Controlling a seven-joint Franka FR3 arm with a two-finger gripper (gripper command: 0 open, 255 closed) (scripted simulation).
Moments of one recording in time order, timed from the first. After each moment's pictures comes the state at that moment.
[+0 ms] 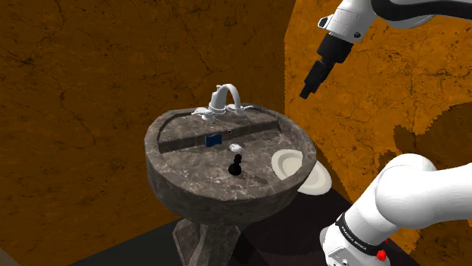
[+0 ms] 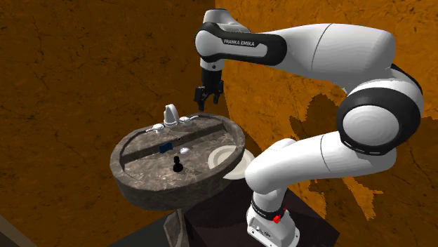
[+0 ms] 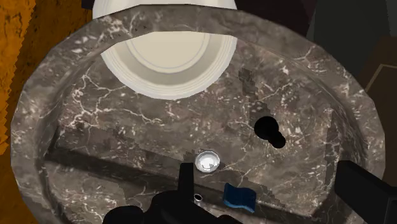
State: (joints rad) arm 0.02 -0.81 0.01 -2.39 0.07 1.68 -0.17
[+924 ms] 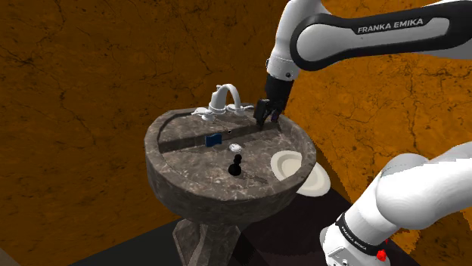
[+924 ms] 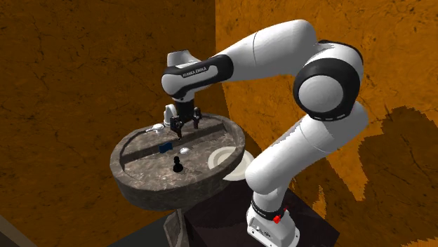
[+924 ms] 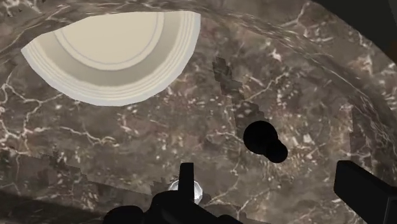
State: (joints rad) arm 0.04 -0.48 0.19 -2.43 0.12 1.91 0.06
